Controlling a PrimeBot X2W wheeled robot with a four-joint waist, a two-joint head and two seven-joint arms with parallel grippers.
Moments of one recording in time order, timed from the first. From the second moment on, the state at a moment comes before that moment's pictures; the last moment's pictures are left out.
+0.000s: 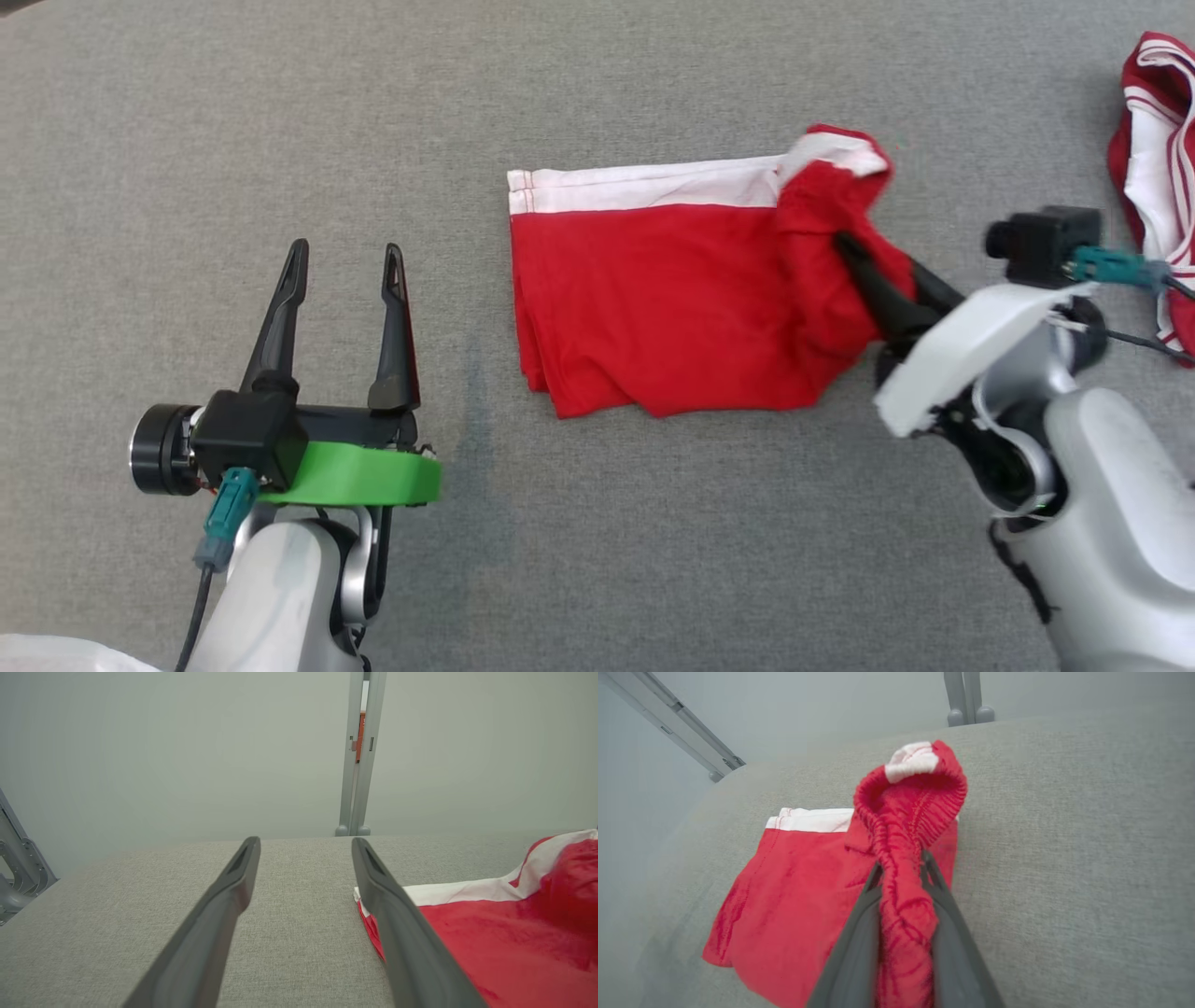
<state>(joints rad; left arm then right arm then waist) -0.28 0.14 -0.28 0.06 -0.25 0.12 -0.26 -0.41 -0.27 0.23 0.10 0.59 0.13 0.27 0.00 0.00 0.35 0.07</state>
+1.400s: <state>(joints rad) -0.21 0.16 -0.22 0.08 -0.25 0.14 -0.25 -0.30 -0.27 0.15 0.12 0.45 0.13 -0.25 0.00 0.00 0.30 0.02</state>
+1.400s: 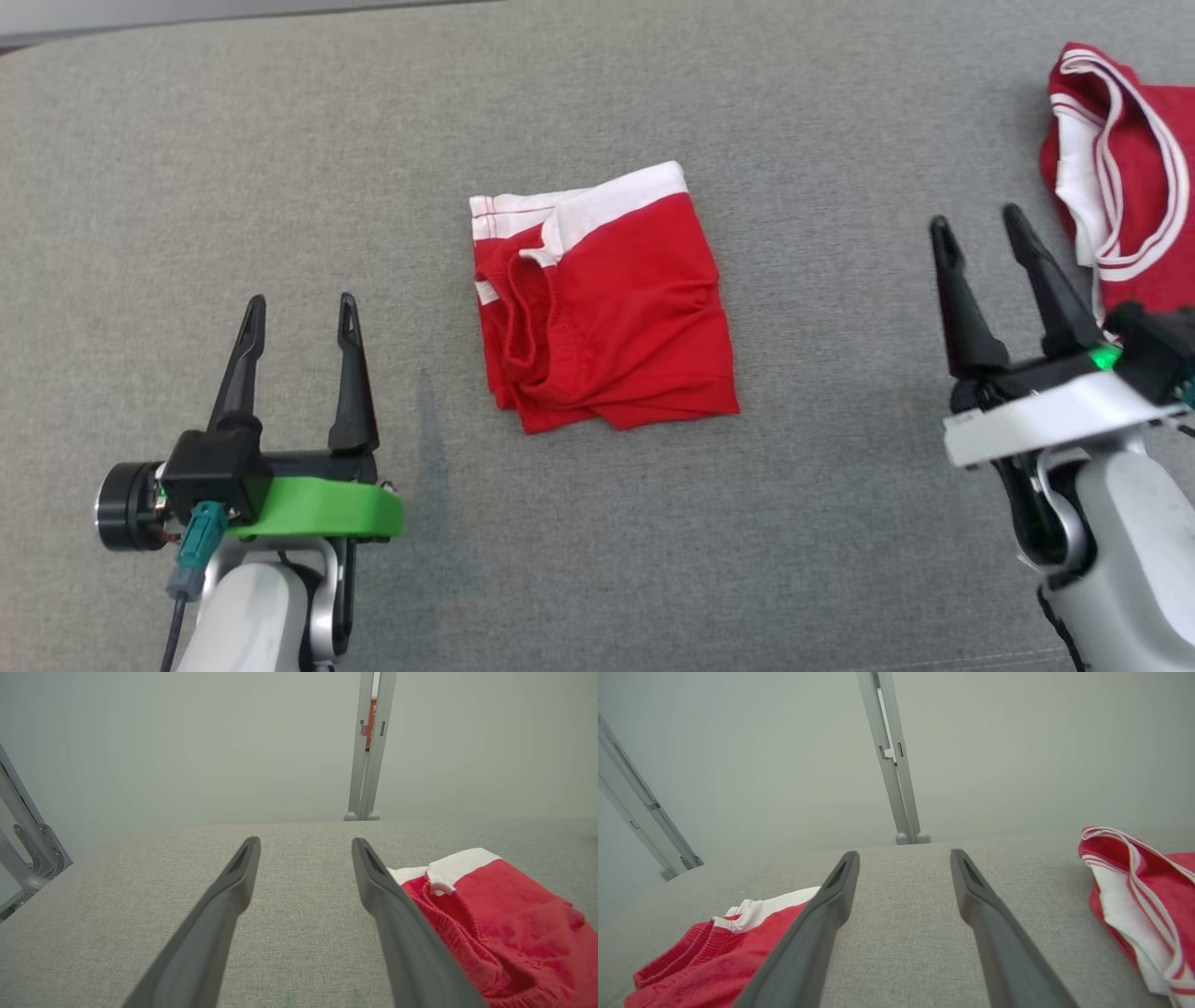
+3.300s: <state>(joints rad) 0.01 0.22 -0.25 0.05 -0.29 0.18 -0.20 0.09 -0.19 -0.04 -0.15 0.29 0.13 0.00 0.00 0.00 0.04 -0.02</state>
